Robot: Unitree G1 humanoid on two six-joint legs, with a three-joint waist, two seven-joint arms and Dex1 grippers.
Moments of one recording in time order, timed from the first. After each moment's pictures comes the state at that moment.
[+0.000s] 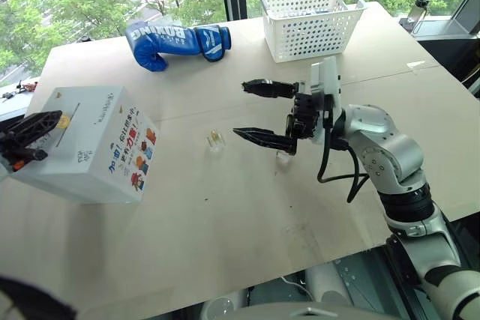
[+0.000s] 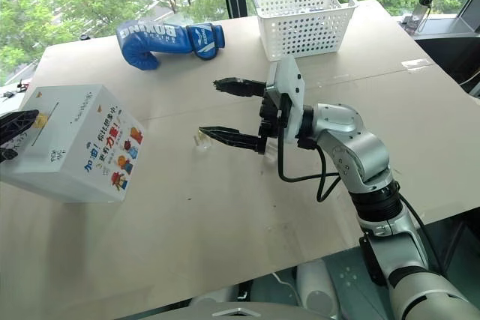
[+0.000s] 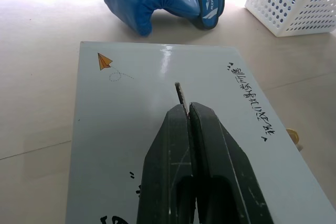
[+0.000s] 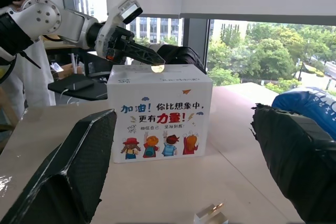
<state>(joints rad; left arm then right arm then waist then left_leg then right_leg) 0.04 1.06 0.89 -0.05 -0.93 0.92 -0.65 -0.68 -0.29 0.19 -0.23 0.55 0.46 0.91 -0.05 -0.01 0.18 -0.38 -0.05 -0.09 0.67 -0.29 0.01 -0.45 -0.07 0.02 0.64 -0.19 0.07</state>
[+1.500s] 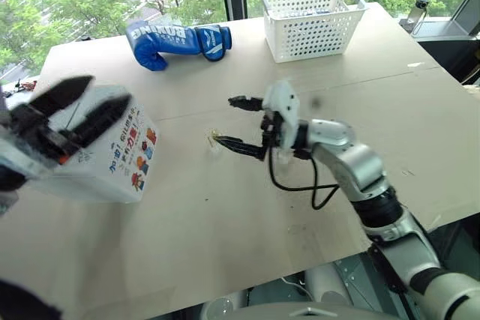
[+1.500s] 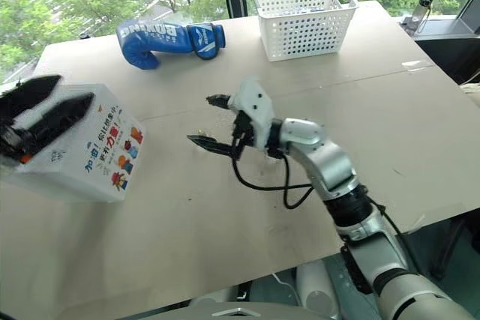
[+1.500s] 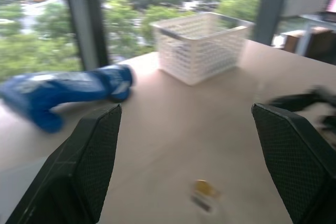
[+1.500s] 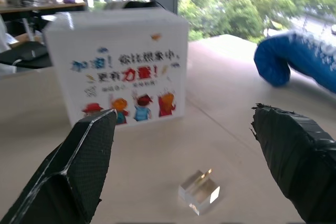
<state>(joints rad) 0.20 0.87 0.96 -0.76 -1.23 0.92 -0.60 -0.69 -0.06 0.36 0.04 0.24 0.43 0.64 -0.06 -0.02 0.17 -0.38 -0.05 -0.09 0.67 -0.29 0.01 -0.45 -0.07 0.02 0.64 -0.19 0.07</state>
